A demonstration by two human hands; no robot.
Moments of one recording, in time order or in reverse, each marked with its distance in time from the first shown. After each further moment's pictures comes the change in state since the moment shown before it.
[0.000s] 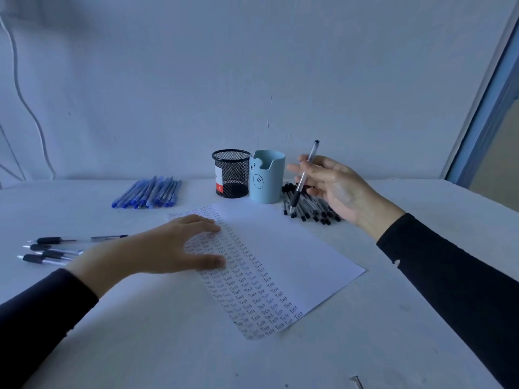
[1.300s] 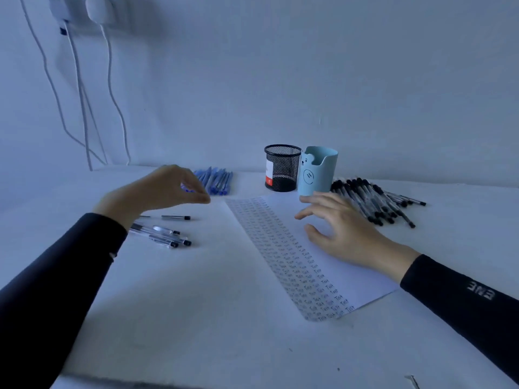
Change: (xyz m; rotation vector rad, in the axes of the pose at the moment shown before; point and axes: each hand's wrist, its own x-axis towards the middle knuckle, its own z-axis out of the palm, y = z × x) left_hand -0.027 -0.072 -0.065 -0.040 0.420 -0.139; right_hand -0.021 0.071 0.048 -1.013 -0.195 -0.639
